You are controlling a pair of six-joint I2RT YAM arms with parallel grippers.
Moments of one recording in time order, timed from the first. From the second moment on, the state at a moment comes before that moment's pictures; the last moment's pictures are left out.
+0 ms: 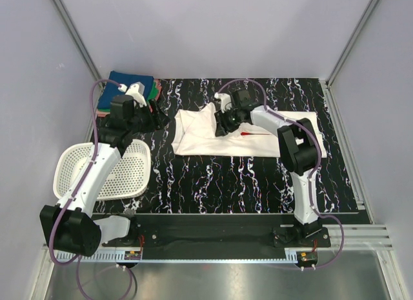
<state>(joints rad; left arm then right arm) -0.19 1.21 1.08 -0.40 0.23 -0.44 0.44 2.18 1.63 -0.41 -0.50 -0.13</state>
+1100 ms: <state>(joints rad) -0.19 1.21 1.05 -0.41 0.23 -0.41 0.41 2.51 2.20 -0.43 -0.32 0.08</state>
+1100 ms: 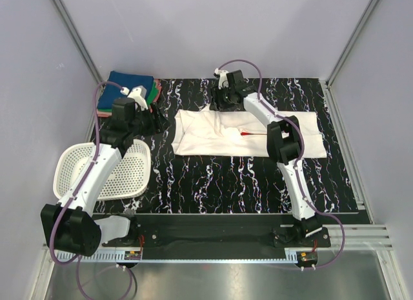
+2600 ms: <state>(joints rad) -0.19 1.20 1.05 -0.42 0.23 -0.41 0.51 2.41 2.14 -0.48 -0.42 0.05</state>
